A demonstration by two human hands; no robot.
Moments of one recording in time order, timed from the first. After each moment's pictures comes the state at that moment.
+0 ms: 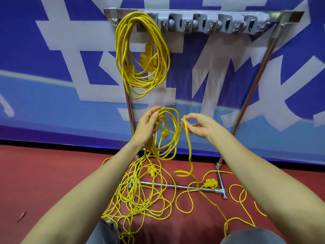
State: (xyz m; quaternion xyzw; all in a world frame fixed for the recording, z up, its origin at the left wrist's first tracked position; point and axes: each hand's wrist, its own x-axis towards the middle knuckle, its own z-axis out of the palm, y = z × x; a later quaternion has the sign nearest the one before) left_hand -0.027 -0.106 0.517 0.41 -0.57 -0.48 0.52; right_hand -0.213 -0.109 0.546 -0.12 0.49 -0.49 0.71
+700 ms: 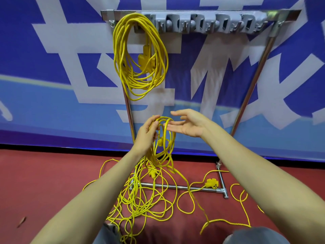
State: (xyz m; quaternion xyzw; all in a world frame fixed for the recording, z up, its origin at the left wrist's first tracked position) left_hand -0.024 -0.103 0.491 0.43 -0.58 -0.47 0.51; right_hand -0.188 -0.105 0.562 -0.20 0.44 -0.46 0.75
